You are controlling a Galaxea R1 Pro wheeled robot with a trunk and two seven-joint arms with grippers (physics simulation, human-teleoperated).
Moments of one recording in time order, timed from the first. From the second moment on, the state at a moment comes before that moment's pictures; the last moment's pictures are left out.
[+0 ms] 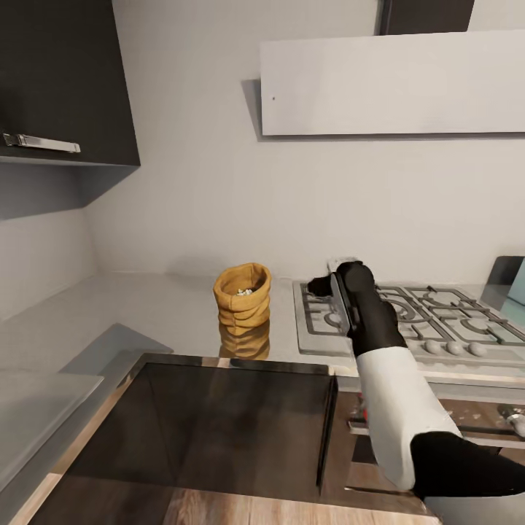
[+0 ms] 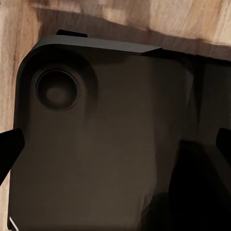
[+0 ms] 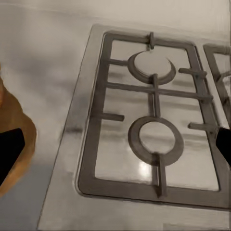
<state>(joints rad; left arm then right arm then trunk) 0.00 -0.06 0.01 -0.02 0.16 -0.12 -0.01 -1.05 0.17 -0.04 -1.06 0.23 1.04 -0.03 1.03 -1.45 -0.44</state>
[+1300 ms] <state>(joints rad) 0.00 -0.06 0.02 -0.02 0.16 -0.12 -0.01 -1.09 0.17 -0.13 -1.17 0.23 1.04 -0.03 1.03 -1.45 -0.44</state>
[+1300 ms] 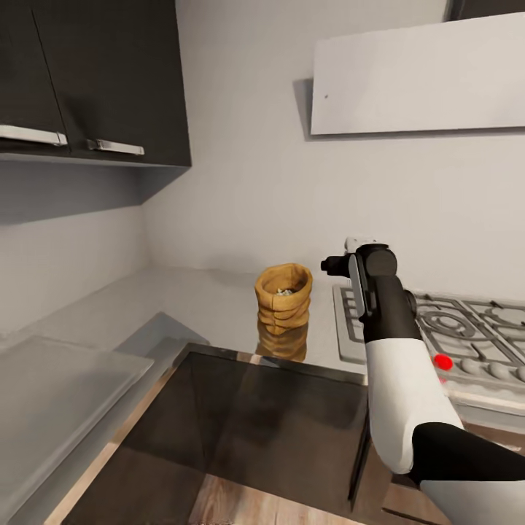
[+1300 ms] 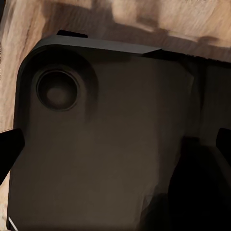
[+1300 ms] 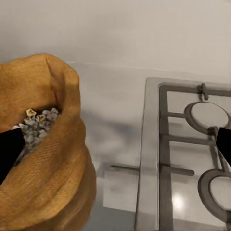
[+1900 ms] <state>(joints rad) 0.00 -0.06 0.02 -0.02 0.16 -0.12 -0.01 -1.09 0.17 -0.14 -1.17 0.24 1.04 -0.03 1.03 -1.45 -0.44</state>
